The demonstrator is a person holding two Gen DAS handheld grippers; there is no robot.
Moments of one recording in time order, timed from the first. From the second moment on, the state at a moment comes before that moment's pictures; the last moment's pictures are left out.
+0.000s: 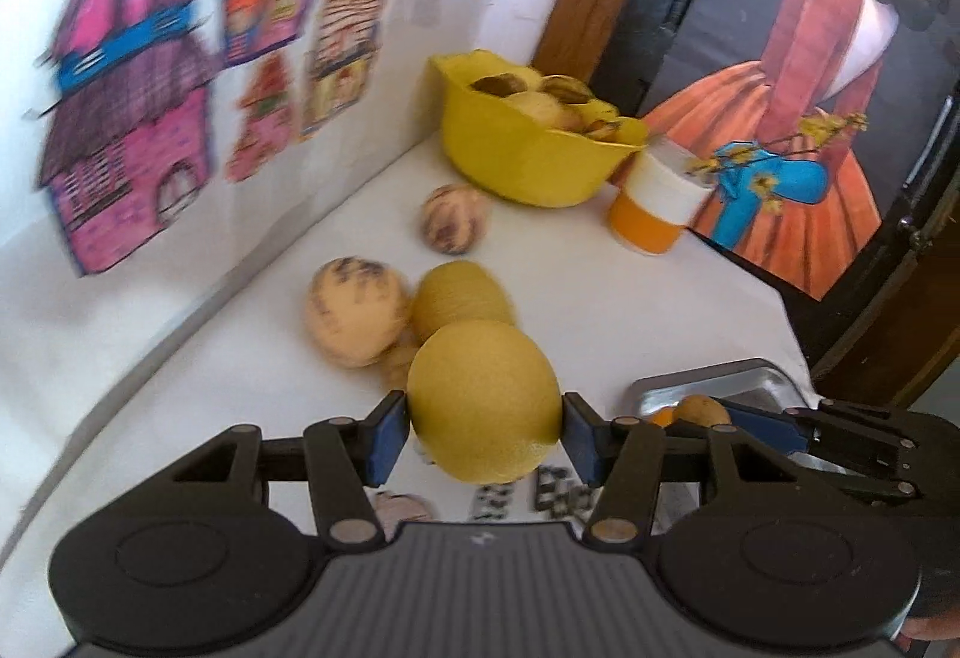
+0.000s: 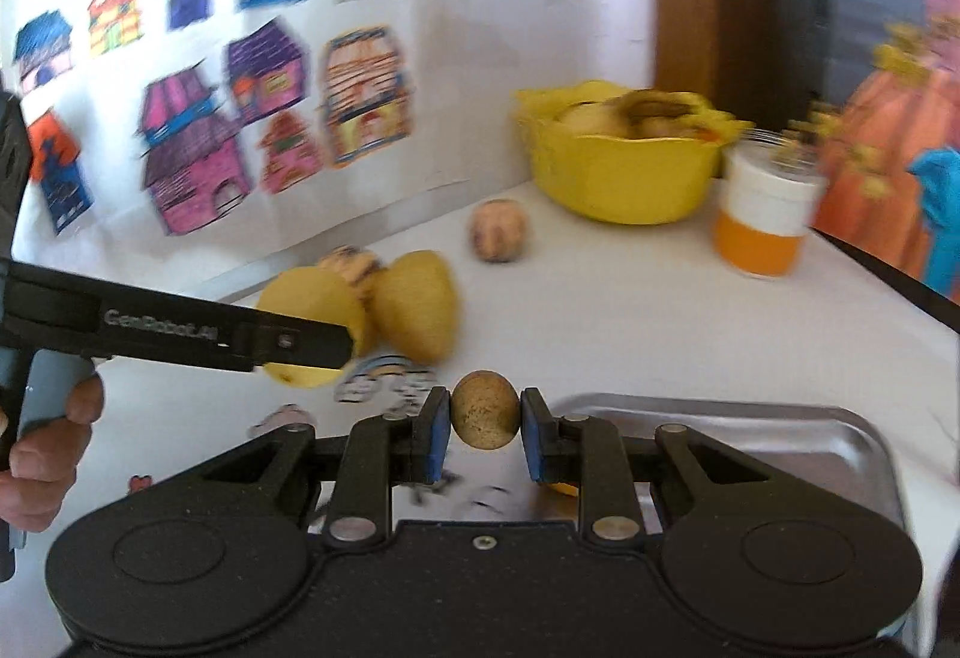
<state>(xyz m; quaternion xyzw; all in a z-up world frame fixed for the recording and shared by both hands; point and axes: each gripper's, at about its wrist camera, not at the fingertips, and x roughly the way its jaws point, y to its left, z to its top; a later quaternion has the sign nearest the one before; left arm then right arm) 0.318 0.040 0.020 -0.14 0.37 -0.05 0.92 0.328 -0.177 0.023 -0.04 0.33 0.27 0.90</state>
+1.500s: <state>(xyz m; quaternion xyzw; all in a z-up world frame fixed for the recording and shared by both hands) 0.351 -0.136 -0.005 -0.03 0.43 -0.14 0.89 0.280 -0.307 -0.022 0.04 0.36 0.15 0.92</state>
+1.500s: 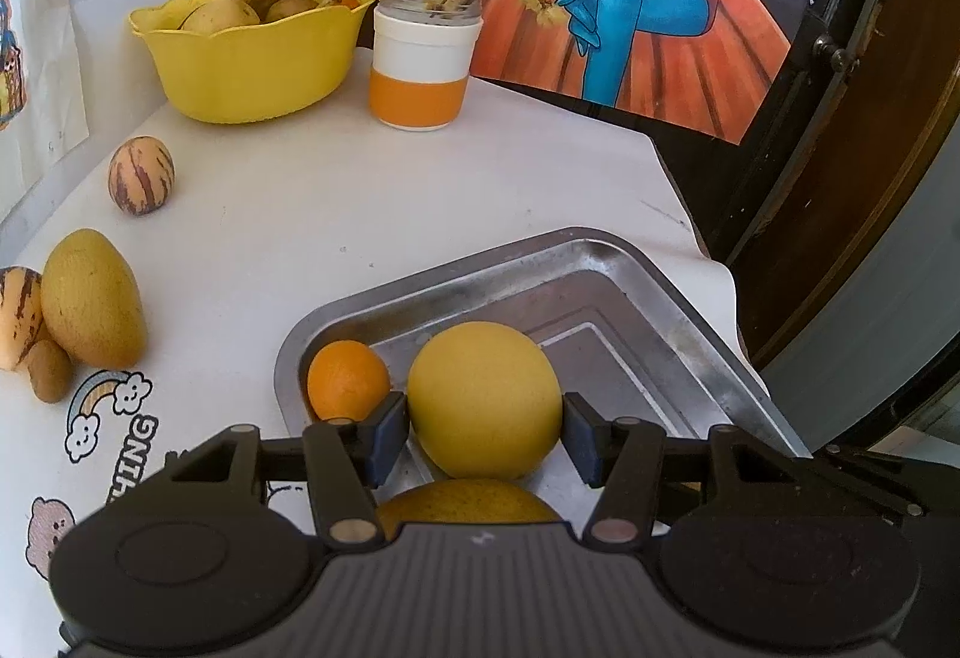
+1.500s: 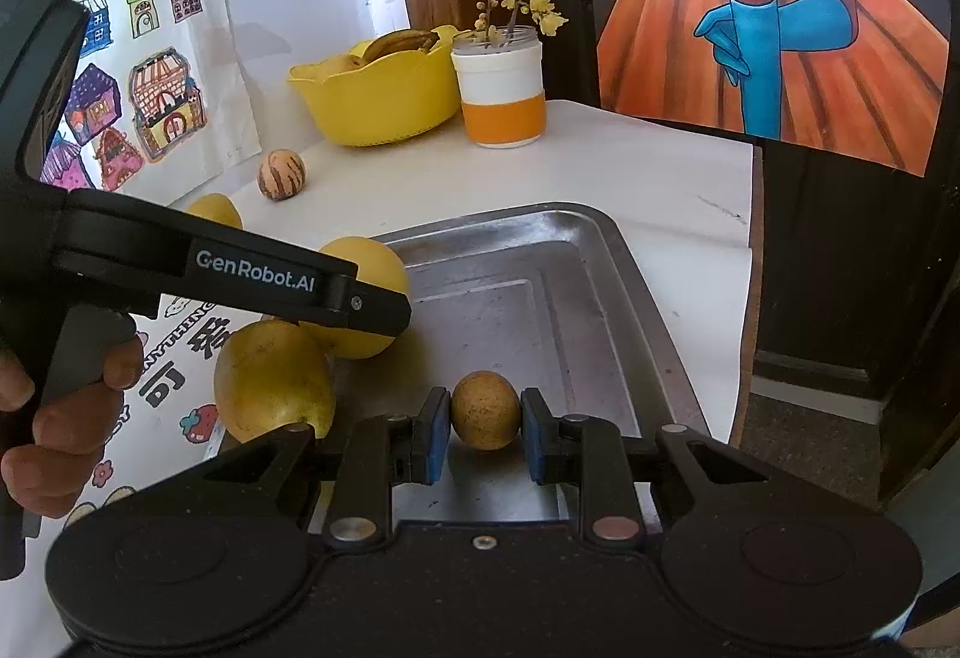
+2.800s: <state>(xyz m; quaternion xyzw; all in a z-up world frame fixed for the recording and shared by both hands) 0.177 -0.016 0.068 -0.04 0.33 -0.05 0.94 0.121 -0.271 0.057 -0.01 0.35 0.16 0.92</state>
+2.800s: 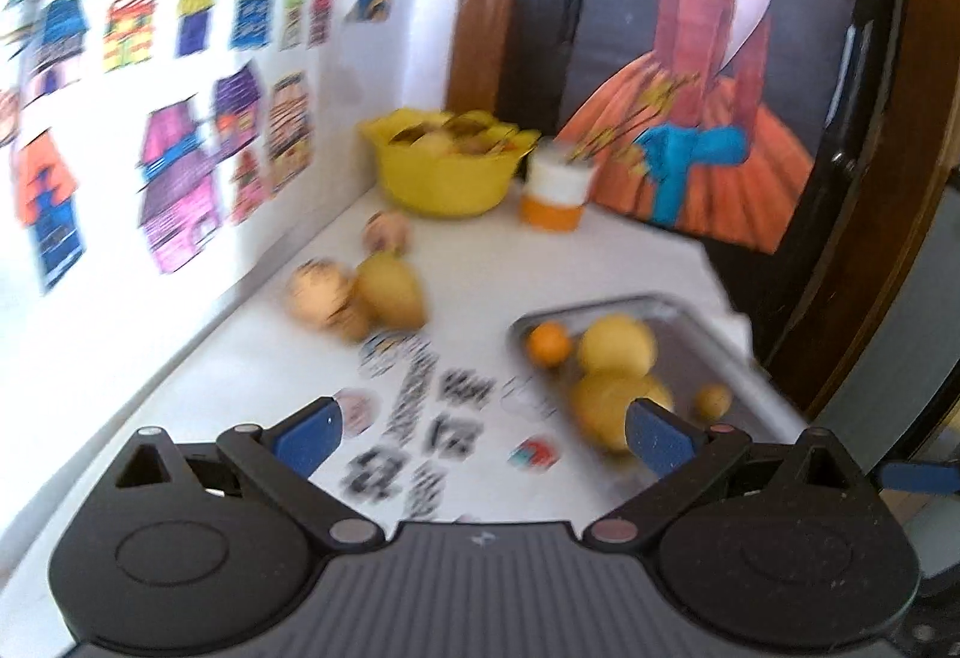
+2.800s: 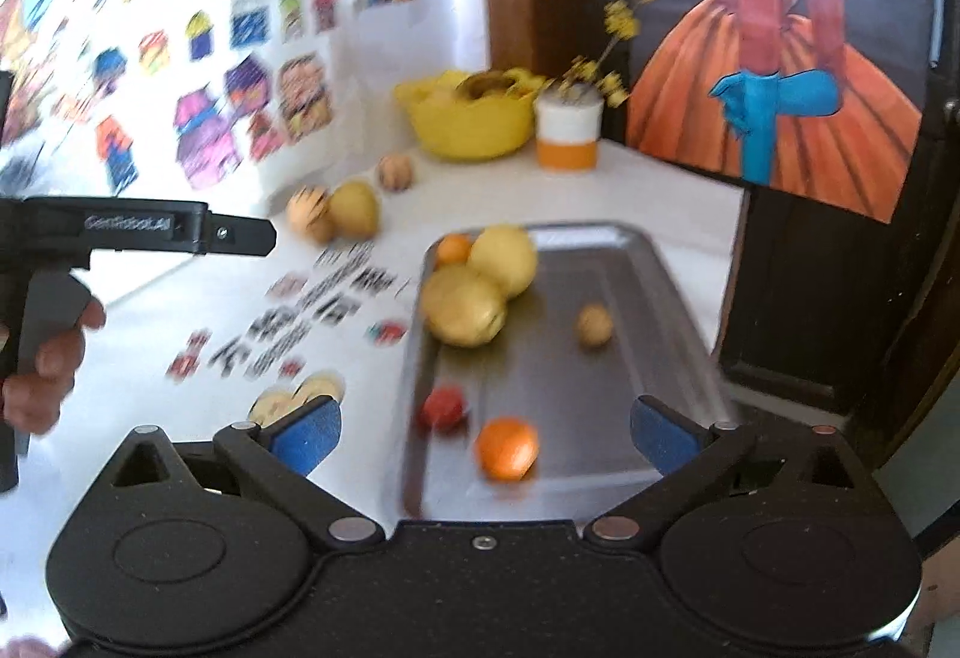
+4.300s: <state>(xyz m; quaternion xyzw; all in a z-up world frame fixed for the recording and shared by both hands) 0.294 0.070 0.052 -0.02 0.33 0.00 0.94 0.409 -0.120 0.102 -0.02 0.44 0.32 0.84</state>
